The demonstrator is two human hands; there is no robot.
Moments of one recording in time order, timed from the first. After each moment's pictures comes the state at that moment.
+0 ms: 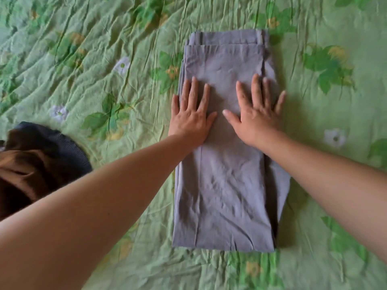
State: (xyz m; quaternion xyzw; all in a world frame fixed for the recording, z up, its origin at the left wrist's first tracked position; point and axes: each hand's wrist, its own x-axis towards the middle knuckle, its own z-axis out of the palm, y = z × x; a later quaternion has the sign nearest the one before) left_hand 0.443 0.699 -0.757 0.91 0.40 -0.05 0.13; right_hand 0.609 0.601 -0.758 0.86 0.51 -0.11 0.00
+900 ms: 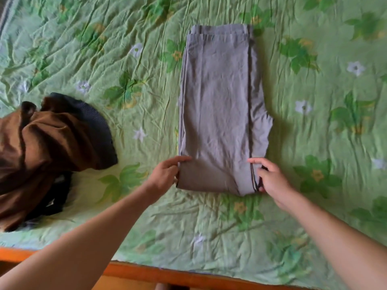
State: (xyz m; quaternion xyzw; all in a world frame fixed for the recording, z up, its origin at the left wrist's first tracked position) left_hand 0.262 0.527 -0.709 0.58 0.51 0.03 0.64; right_hand 0.518 0.365 -0.710 0.82 0.14 -0.44 -0.32
